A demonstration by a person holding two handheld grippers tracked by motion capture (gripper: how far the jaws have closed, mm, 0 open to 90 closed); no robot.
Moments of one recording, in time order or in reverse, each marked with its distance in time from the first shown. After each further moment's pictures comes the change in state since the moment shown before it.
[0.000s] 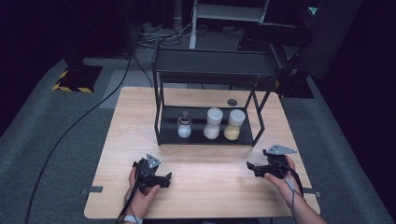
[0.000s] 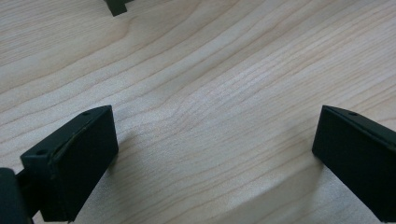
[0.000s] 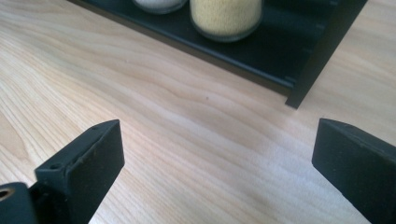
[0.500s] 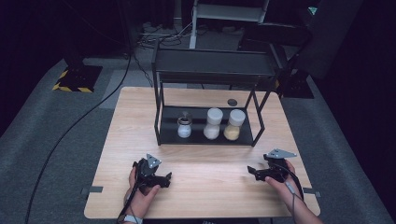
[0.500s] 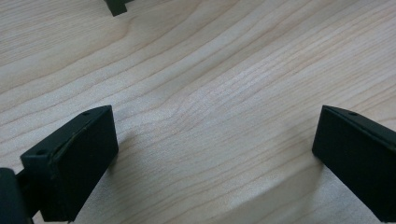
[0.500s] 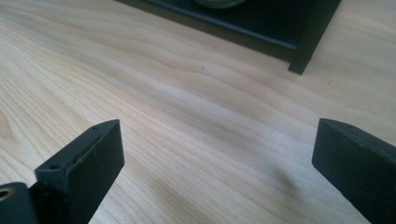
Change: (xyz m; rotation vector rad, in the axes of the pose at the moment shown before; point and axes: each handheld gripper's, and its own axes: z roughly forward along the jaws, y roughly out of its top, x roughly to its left) left arm 0.000 0.000 0.000 0.000 0.000 0.000; right arm -0.004 -0.015 0.005 0.032 0.005 0.035
